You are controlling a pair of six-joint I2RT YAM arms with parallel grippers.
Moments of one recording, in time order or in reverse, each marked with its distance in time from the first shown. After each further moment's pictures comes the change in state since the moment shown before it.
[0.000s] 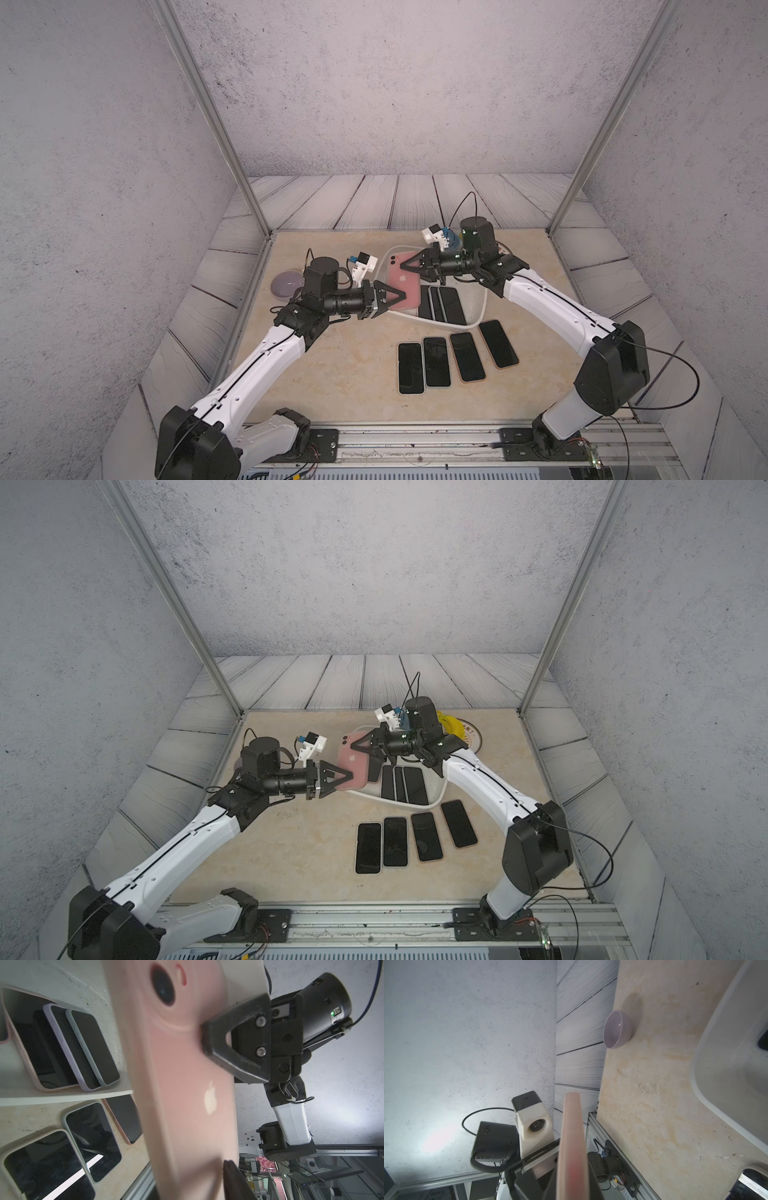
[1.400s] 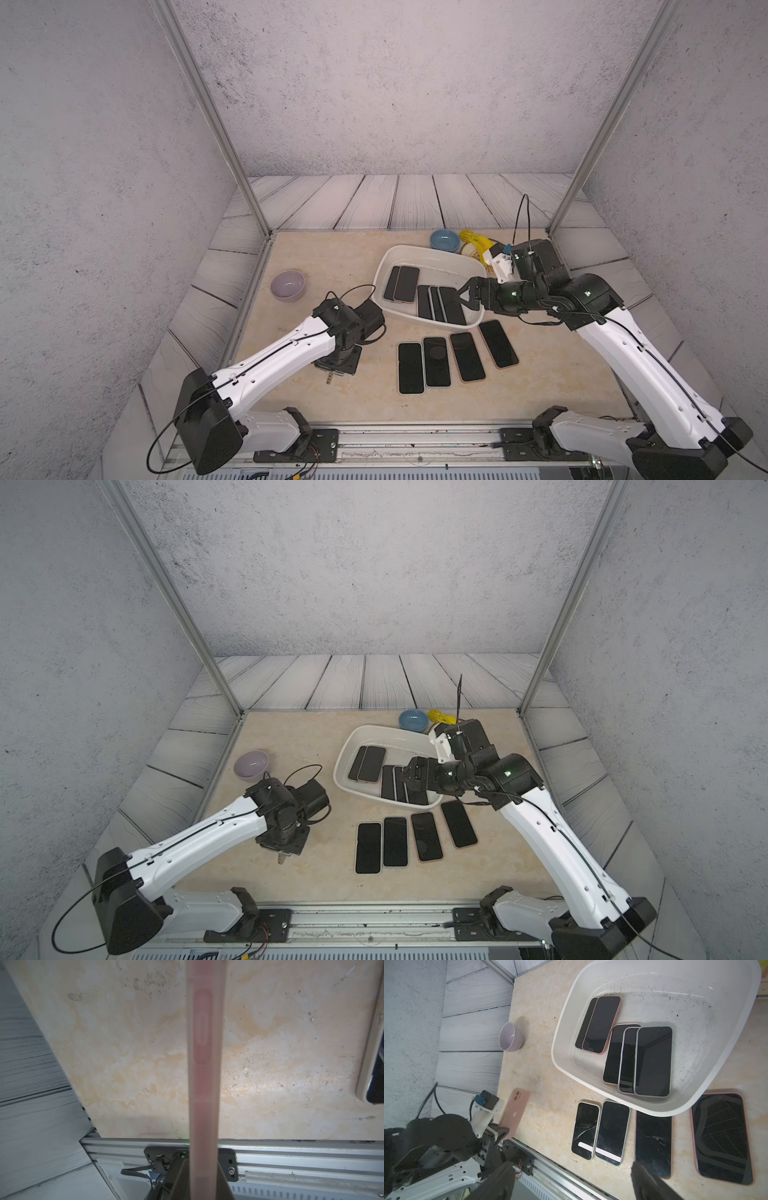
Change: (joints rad) left arm -0.399 0.184 0.197 -1.357 -1.176 0.387; right arm -0.030 -0.439 0.027 -0.920 0.616 -0.539
